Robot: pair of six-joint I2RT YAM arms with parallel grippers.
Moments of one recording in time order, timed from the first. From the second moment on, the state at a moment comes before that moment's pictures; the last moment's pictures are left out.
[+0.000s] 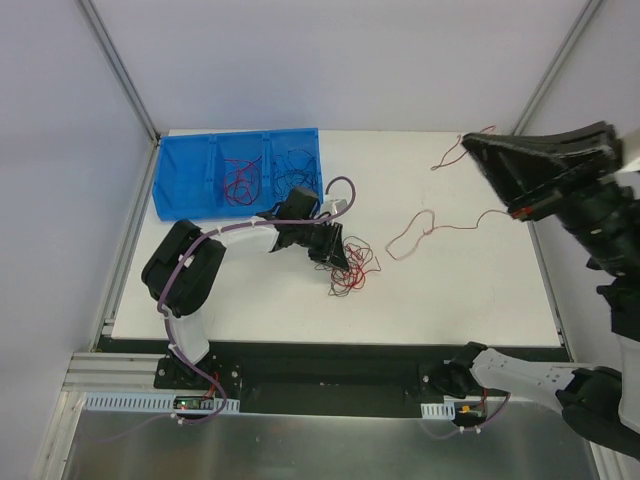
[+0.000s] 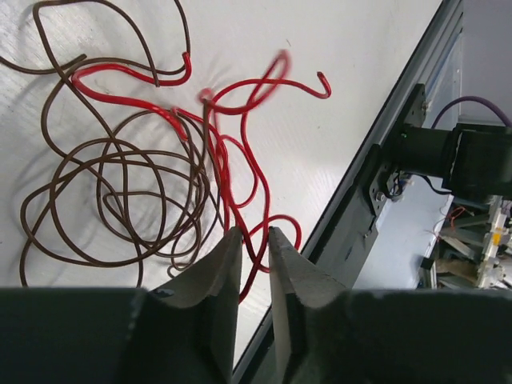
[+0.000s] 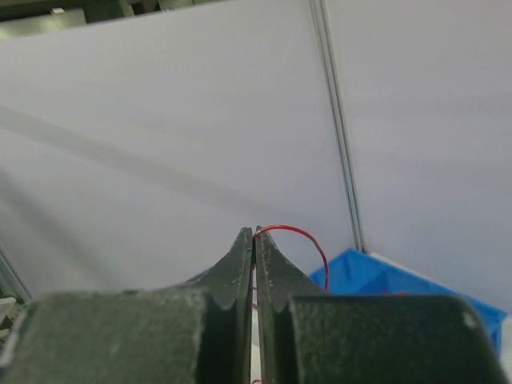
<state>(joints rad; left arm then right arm) -0.63 1.82 1.08 -0.11 0.77 -0.52 0.77 1.04 2.05 -0.49 -0.19 0.37</state>
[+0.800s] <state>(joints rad) -0.57 1.47 1.10 -0.17 0.76 -0.39 0.77 0.74 1.24 -0.57 0.08 0.39</state>
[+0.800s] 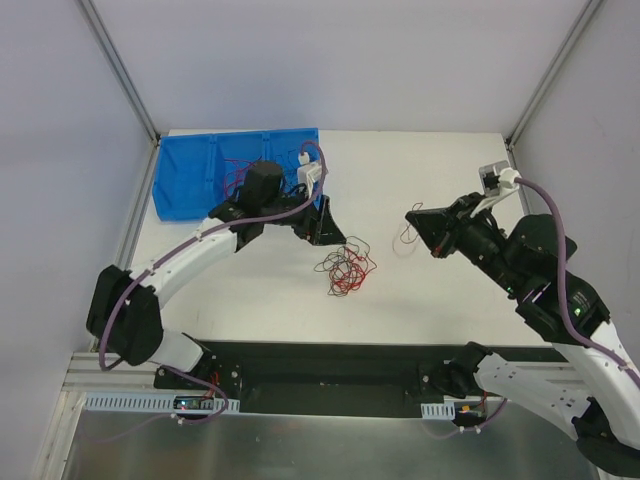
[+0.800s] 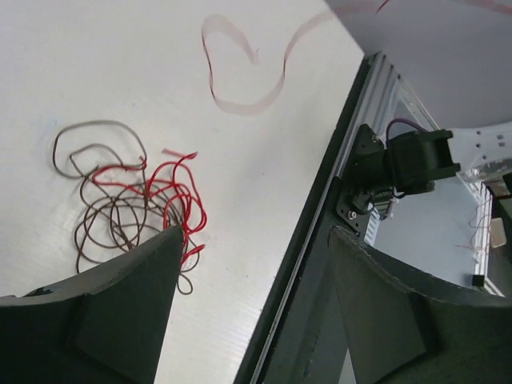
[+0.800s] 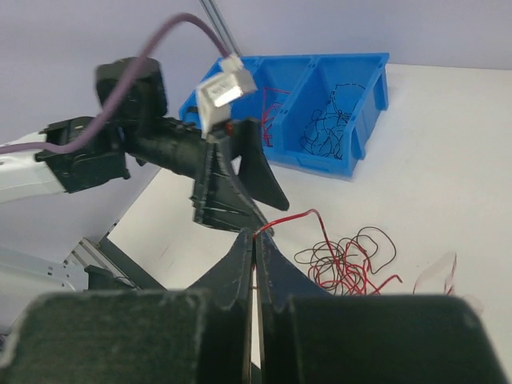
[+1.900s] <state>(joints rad) -0.69 1.21 0.79 0.48 0.96 -0.40 0.77 0.82 0.92 -0.30 -0.23 0.69</state>
